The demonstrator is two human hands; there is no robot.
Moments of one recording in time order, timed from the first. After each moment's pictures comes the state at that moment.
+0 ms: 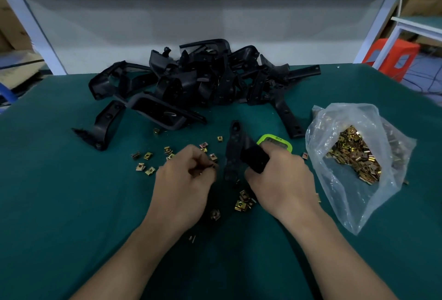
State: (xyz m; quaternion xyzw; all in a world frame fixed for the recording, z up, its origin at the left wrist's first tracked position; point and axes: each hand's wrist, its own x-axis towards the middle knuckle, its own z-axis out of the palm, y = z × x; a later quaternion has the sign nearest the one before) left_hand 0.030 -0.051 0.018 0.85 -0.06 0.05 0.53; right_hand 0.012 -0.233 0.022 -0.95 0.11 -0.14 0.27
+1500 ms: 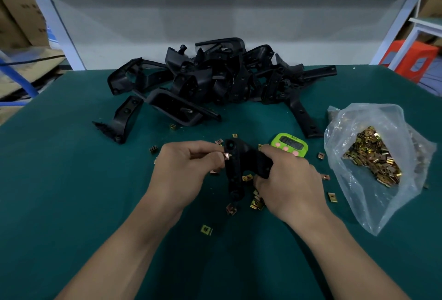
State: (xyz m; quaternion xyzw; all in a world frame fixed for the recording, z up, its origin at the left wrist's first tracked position) left_hand 0.037 -0.028 0.036 0.74 -0.04 -0.02 0.67; right_hand 0.010 -0.221 0.014 -0.97 0.07 -0.15 0.19
